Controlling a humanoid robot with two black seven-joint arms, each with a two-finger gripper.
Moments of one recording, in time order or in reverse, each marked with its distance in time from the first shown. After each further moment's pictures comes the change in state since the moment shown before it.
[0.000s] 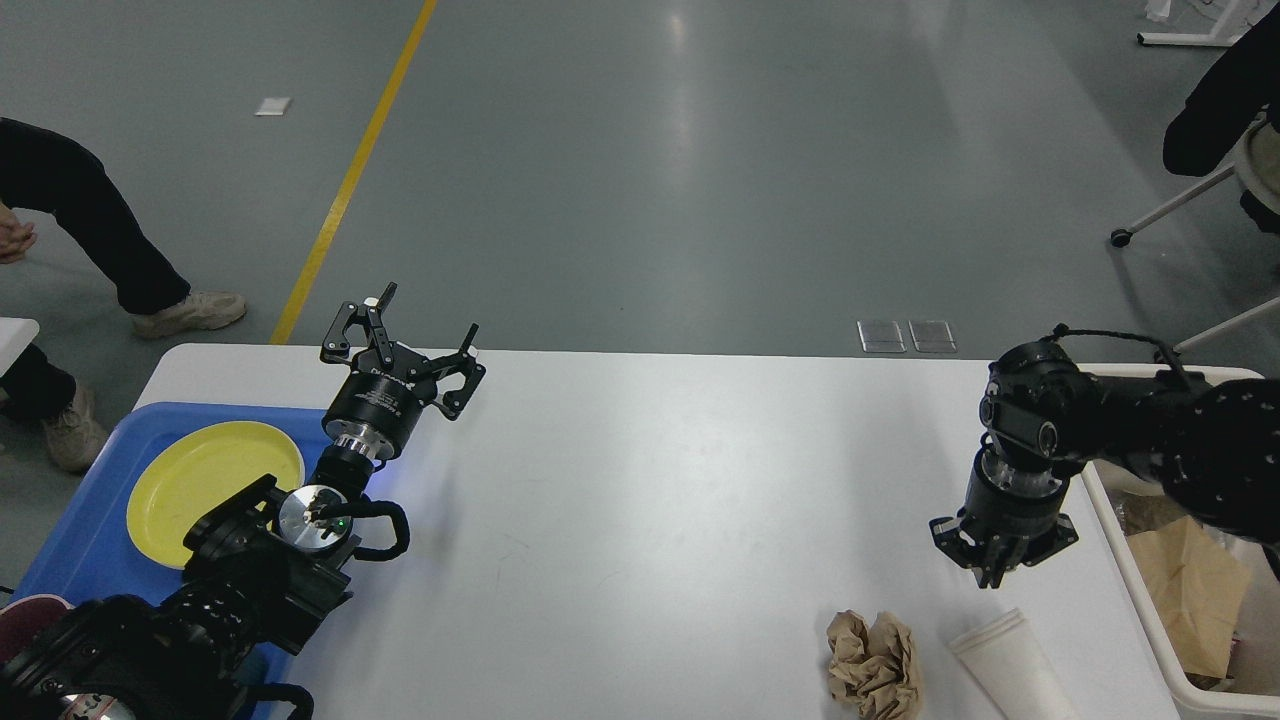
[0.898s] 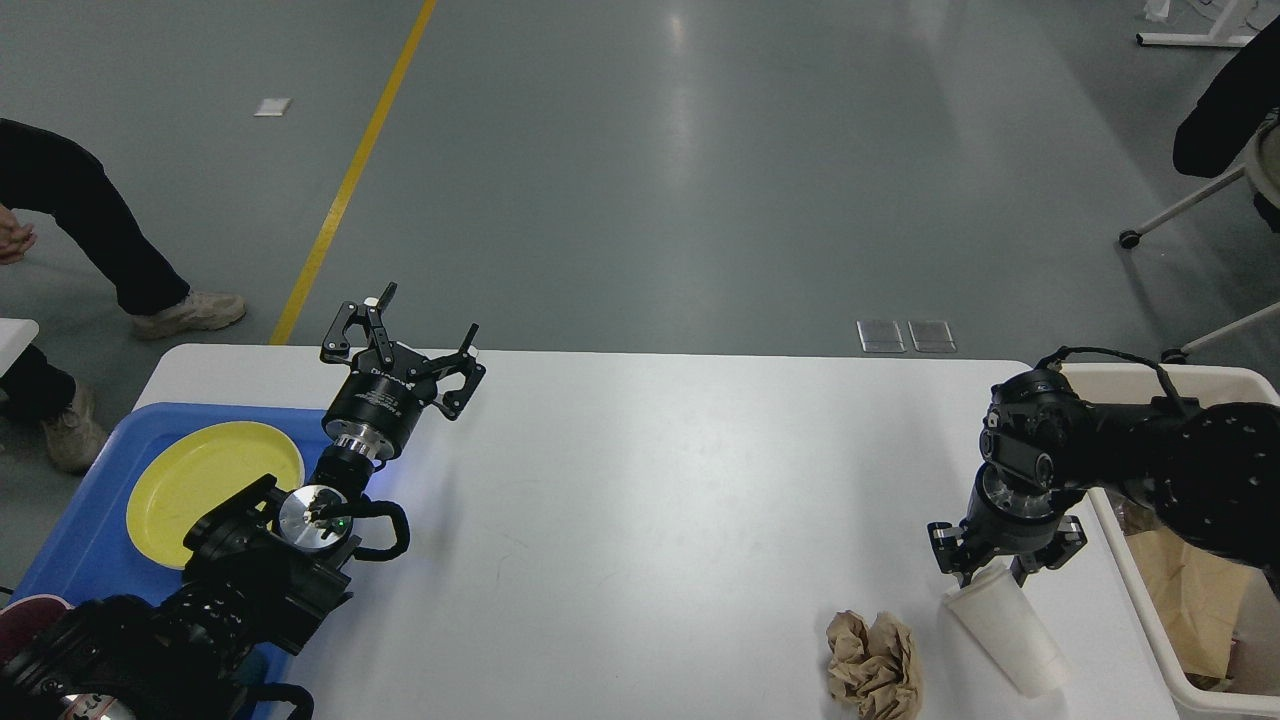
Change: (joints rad) left arm 0.000 0.000 0.000 0.000 0.000 0.000 0.000; right arm -0.098 0.010 -0.041 -0.001 -0.004 -0.115 -0.003
